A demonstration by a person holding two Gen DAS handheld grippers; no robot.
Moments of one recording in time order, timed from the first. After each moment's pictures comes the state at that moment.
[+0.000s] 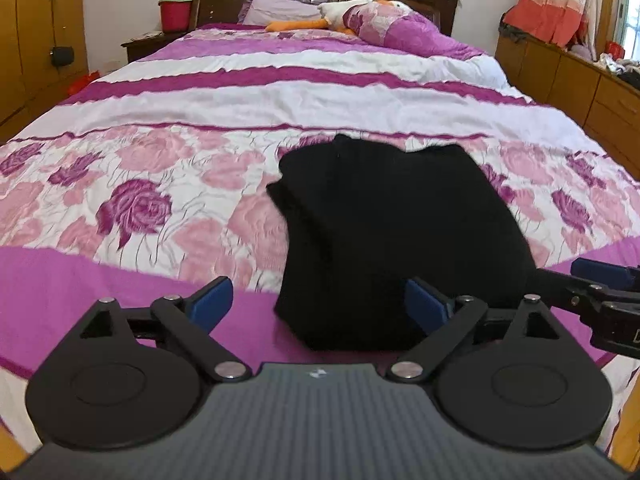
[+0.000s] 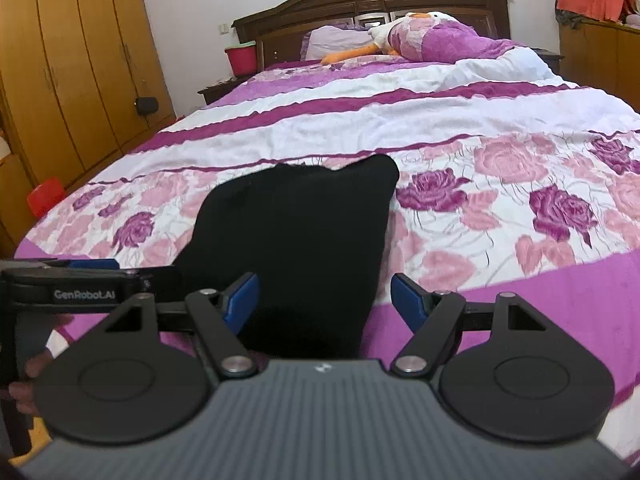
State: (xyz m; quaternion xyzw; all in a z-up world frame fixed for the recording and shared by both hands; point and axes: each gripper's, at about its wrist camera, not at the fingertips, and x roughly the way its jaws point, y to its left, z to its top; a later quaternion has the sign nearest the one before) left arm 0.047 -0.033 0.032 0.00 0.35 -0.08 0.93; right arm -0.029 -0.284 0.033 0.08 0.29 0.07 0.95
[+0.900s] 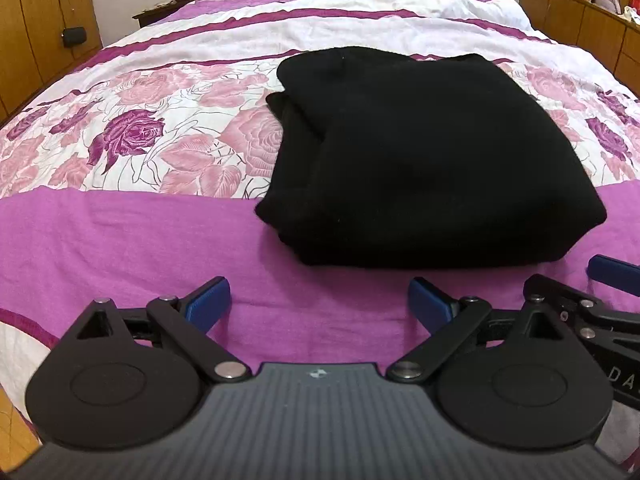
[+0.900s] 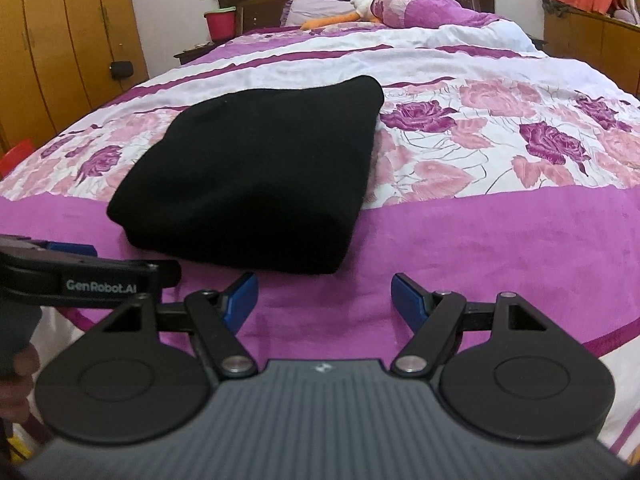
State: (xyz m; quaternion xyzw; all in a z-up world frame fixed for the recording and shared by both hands) left arm 0.048 -0.055 -0.028 0.04 0.41 -0.05 0.91; right arm -0.042 -0.266 -0.028 0.05 0.33 0.03 0.94
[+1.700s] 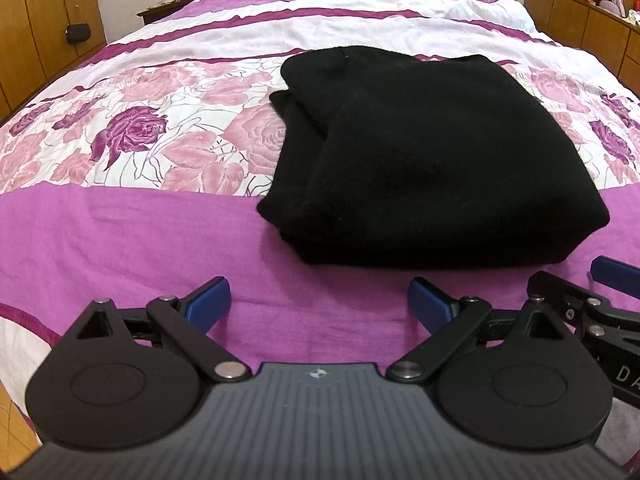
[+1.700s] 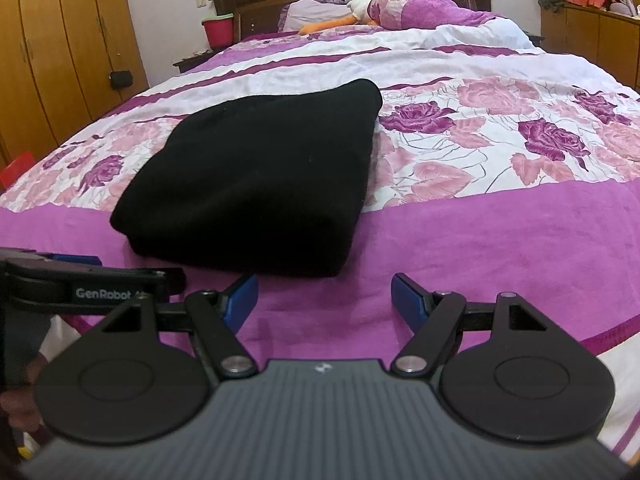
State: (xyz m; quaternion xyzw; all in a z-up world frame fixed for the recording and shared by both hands) left arm 0.048 -0.054 -0.028 0.04 0.41 -0.04 0.91; right arm -0.043 -0.268 -0.027 0.07 0.32 0.04 0.94
